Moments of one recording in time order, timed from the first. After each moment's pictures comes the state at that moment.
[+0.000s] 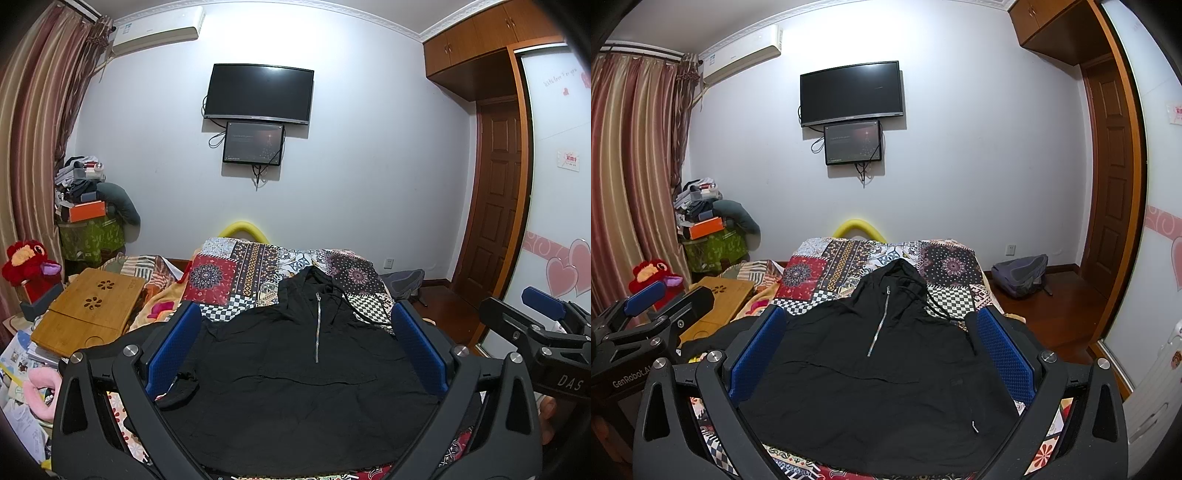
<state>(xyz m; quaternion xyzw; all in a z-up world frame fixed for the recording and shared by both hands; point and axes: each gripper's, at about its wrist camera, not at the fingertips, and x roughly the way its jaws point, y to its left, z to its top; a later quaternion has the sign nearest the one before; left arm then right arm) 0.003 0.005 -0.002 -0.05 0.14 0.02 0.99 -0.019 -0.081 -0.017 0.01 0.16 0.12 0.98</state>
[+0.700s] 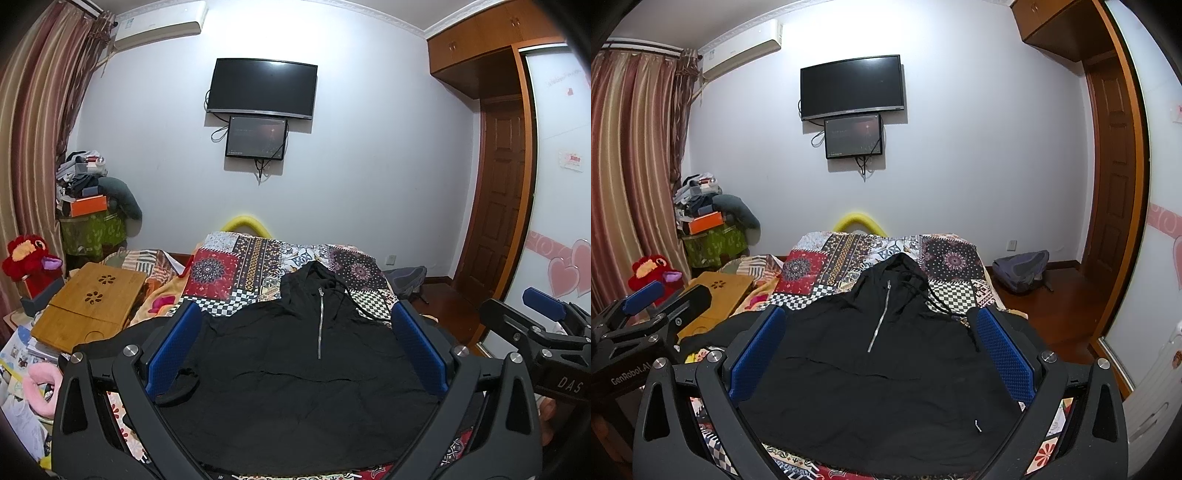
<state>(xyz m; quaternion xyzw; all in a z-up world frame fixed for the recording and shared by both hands) 0.005 0.011 -0.008 -0.06 0.15 0.02 0.99 -0.014 -0.082 -0.022 0.00 0.17 0.12 0.98</state>
